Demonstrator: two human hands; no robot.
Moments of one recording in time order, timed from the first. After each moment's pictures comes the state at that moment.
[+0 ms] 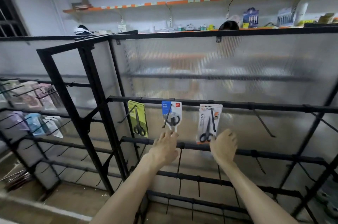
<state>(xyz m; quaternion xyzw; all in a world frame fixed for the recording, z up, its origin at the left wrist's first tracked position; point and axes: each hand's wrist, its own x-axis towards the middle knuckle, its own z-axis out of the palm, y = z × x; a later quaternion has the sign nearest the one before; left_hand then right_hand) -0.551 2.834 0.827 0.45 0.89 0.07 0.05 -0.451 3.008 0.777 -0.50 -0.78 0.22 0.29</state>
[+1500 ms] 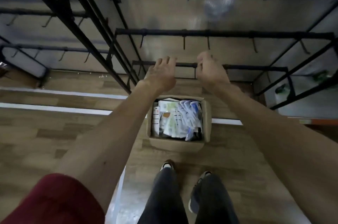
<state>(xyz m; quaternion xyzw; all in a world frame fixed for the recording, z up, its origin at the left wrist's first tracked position) -0.513 2.736 0.501 0.44 0.87 0.05 0.19 -0.399 2.856 0.487 -0.35 -0.90 0.26 0.05</state>
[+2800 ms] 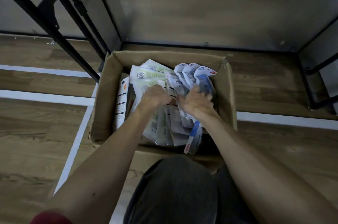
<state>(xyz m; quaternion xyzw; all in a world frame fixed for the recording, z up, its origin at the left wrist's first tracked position) -0.509 2.767 -0.090 0.18 0.90 0.13 0.37 -0.410 2.852 -0.103 -0.48 -0.82 0.27 -0.17</state>
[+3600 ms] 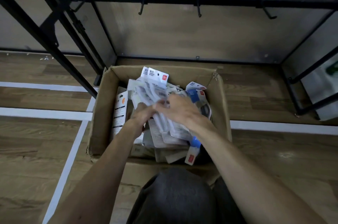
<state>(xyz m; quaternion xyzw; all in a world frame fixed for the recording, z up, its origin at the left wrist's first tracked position) -0.509 2.721 -0.094 0.01 0.76 0.46 0.46 -0.415 2.820 -0.037 -0.33 -0.88 0.34 -0.08</state>
